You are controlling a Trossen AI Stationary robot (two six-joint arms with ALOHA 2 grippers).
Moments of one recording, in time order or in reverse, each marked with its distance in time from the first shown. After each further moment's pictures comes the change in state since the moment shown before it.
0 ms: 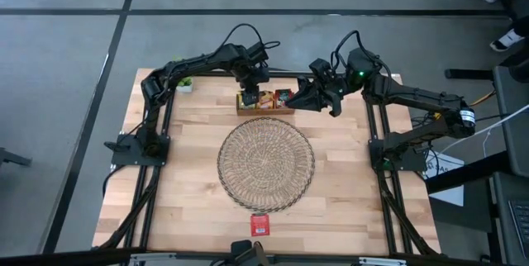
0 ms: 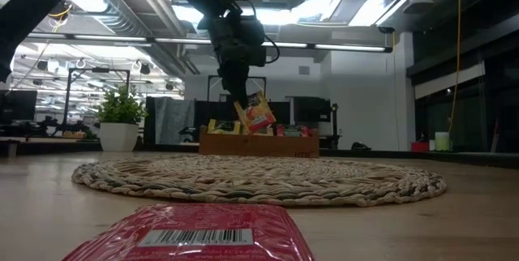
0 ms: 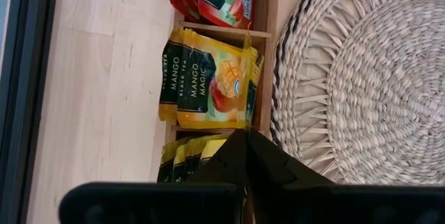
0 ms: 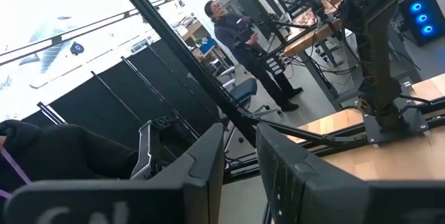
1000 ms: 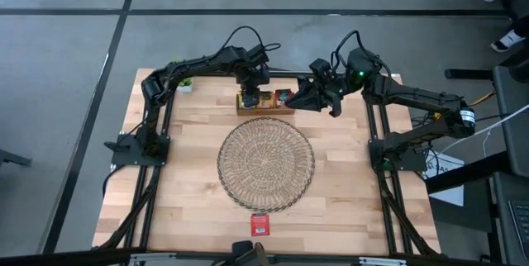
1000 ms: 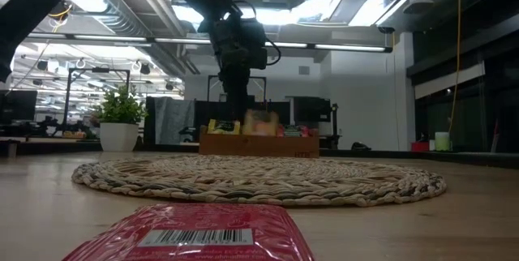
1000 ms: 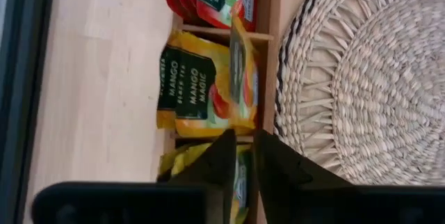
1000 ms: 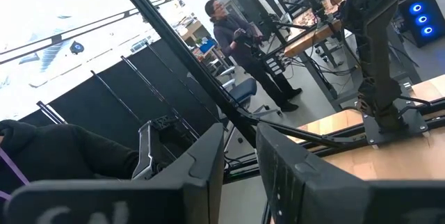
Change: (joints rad) left arm -0.008 0.000 -0.033 0.046 -0.008 0.000; right arm 0.000 0.000 0.000 0.001 -0.001 -0.005
